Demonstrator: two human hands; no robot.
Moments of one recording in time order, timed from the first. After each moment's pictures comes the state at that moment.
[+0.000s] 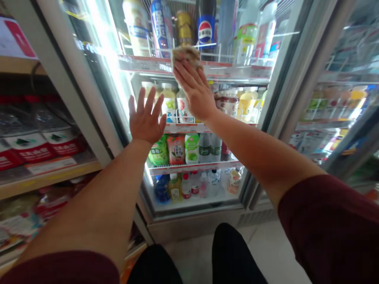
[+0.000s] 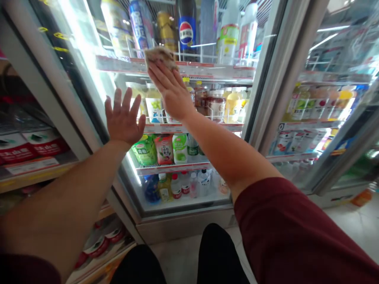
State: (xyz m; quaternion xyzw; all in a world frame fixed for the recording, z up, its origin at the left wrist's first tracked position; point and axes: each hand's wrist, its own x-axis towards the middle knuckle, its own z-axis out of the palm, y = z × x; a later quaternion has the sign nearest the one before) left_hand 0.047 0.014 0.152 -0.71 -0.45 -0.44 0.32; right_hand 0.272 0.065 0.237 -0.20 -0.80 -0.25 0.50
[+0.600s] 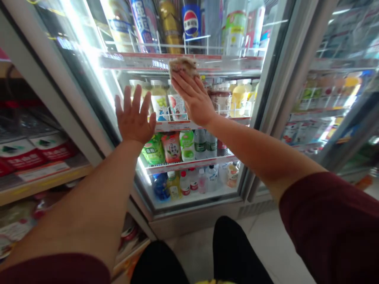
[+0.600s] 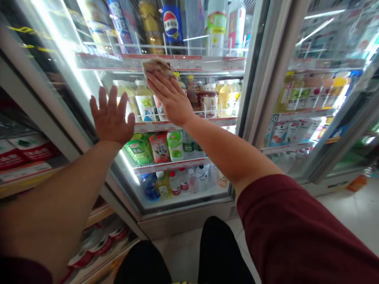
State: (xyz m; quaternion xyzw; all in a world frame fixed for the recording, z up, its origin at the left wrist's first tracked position) left_hand 0.052 0.017 0.156 -0.70 -0.47 -0.44 0.31; right_hand 0.303 0.060 0.194 -0.25 -0.81 -0.29 0.43
